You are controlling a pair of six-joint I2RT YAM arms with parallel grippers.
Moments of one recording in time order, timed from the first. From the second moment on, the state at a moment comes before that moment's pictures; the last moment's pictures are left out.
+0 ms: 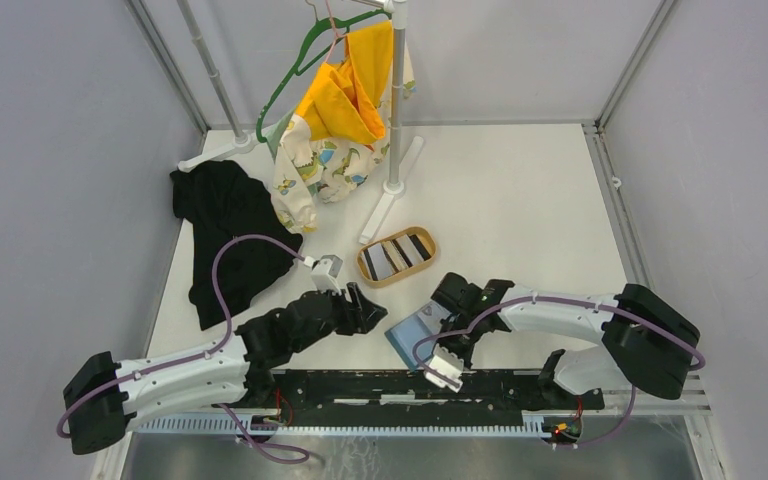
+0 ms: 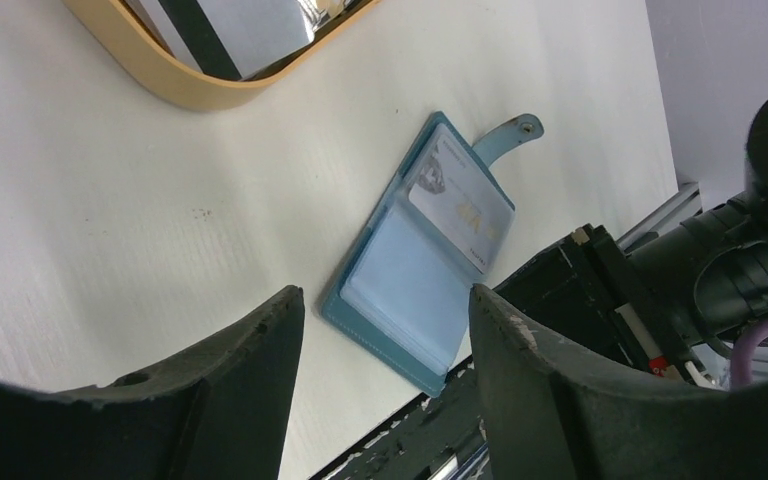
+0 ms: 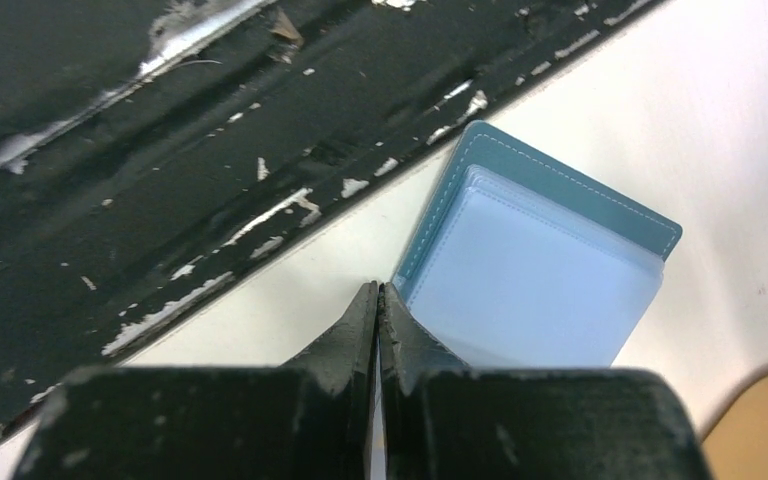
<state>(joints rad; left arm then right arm) -1.06 0.75 0.28 0.01 -0.25 -0.90 0.98 1.36 0.62 -0.61 -0.60 -1.64</state>
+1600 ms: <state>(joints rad) -1.03 1.09 0.21 0.30 -0.23 -1.01 0.65 1.43 0.73 -0.58 -0.36 -1.25</state>
